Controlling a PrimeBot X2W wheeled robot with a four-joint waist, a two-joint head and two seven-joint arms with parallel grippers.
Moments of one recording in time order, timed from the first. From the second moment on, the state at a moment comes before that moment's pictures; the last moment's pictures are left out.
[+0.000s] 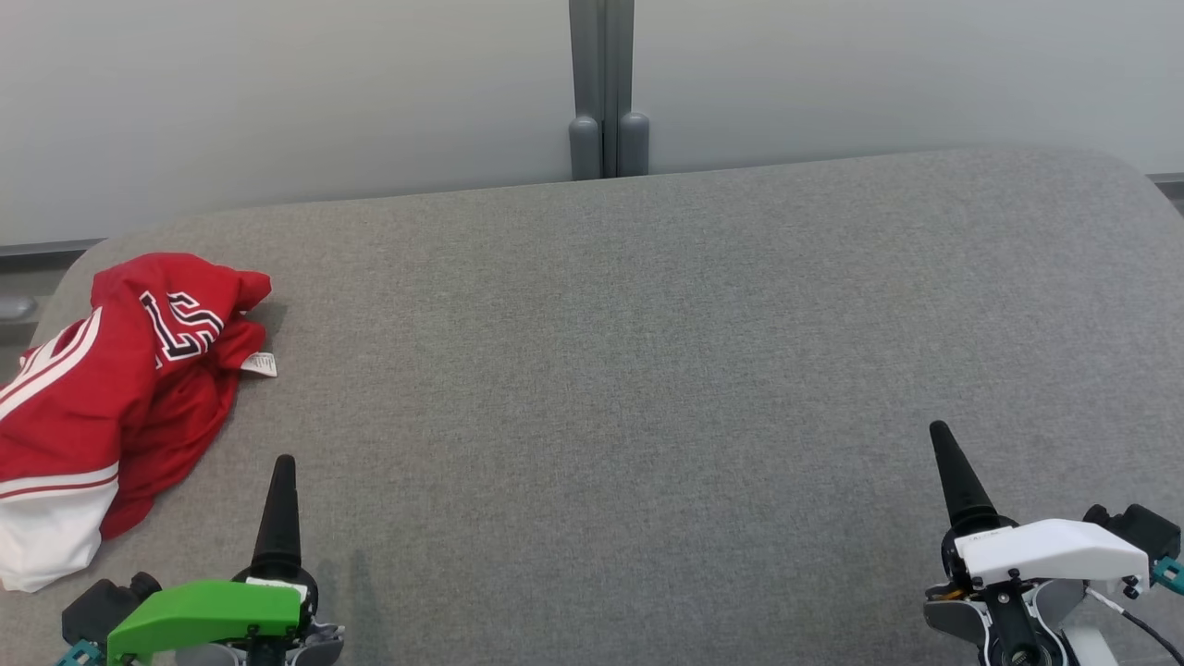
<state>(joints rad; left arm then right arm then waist) -0.03 0.04 0.03 0.24 -1.28 -0.09 -0.02 -0.05 -0.04 -0.05 0.28 1.20 0.13 -0.02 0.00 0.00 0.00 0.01</state>
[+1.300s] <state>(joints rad) -0.01 0.04 -0.04 0.22 -0.66 -0.07 -0.14 -0.07 -0.04 -0.01 0.24 0.61 0.13 -0.13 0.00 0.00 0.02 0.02</state>
